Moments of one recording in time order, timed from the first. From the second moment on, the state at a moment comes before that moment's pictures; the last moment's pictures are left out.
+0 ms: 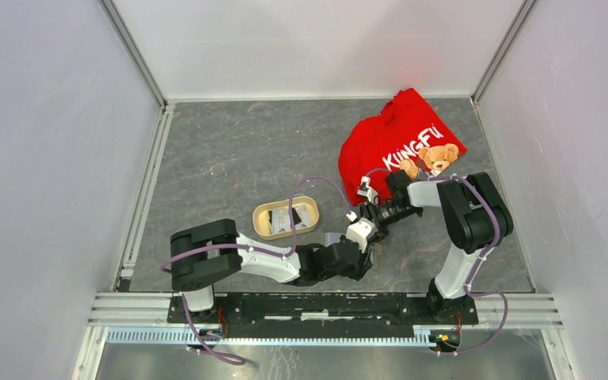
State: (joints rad) left arm -1.36 1.76 0.83 0.37 -0.27 -0.58; right arm 0.26 1.81 0.79 -0.49 -1.03 -0.01
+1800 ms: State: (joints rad) left arm -1.19 1.25 0.48 0.30 -0.35 -0.60; right arm 0.23 1.76 0.82 -0.51 -0.96 -0.17
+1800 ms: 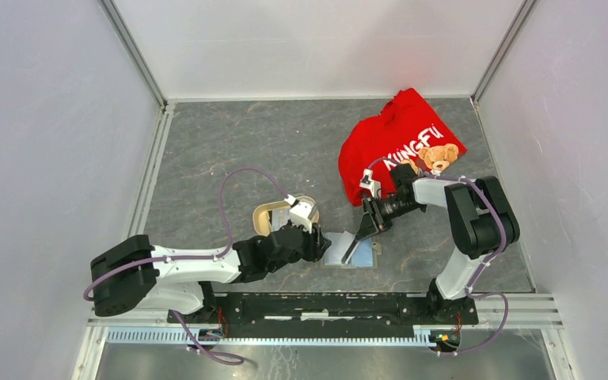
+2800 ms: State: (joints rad) left arm -1.16 1.35 0.42 0.35 -0.28 -0.69; right arm 0.47 1.62 0.86 -0.34 -0.56 -0.52
